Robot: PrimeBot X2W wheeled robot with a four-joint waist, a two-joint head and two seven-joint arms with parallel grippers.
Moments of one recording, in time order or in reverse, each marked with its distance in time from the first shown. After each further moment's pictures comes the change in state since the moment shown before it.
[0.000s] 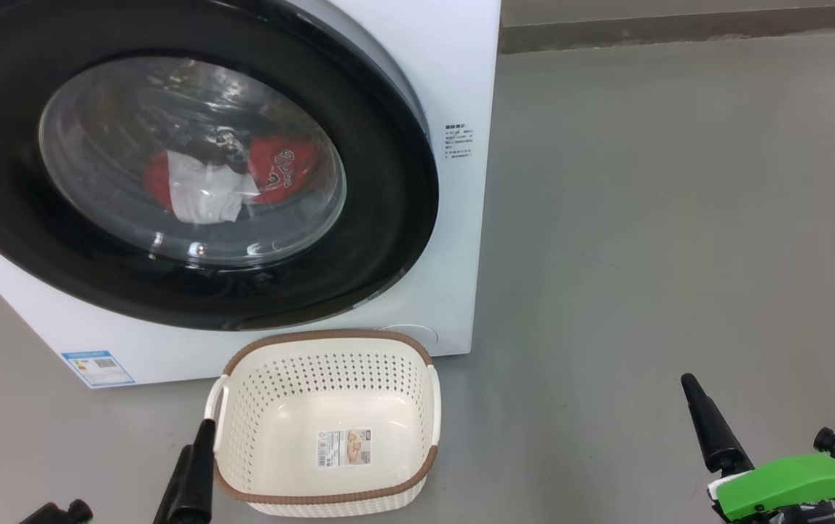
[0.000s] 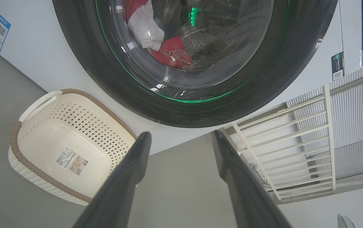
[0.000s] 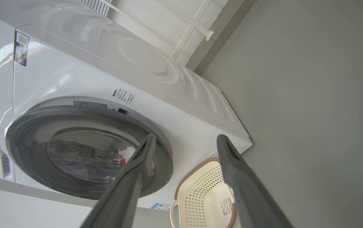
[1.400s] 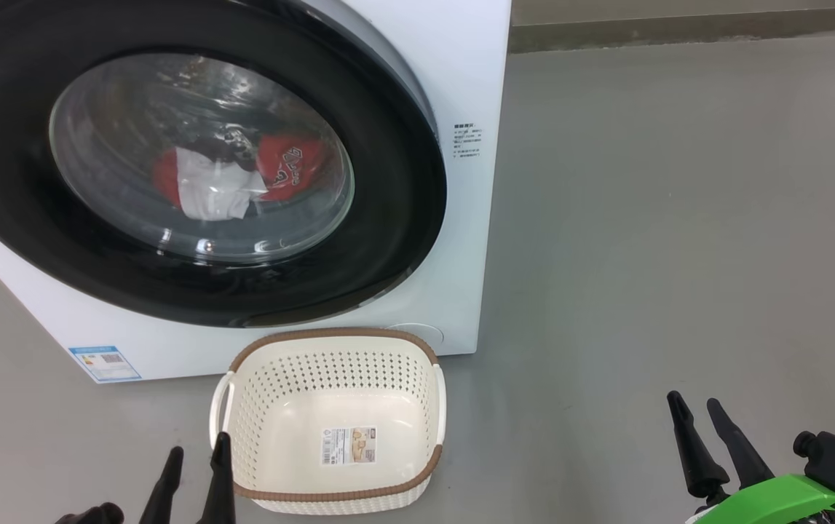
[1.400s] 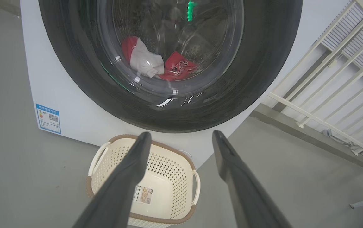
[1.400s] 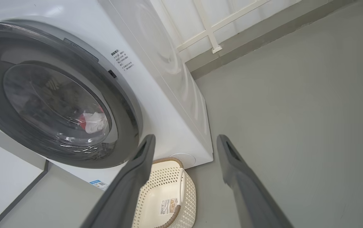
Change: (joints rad) left arm 0.062 0.008 -0.044 -0.074 0.526 0.058 -0.118; right arm 0.043 -0.039 0.055 -0.028 -0.449 0.000 -0.119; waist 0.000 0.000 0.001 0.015
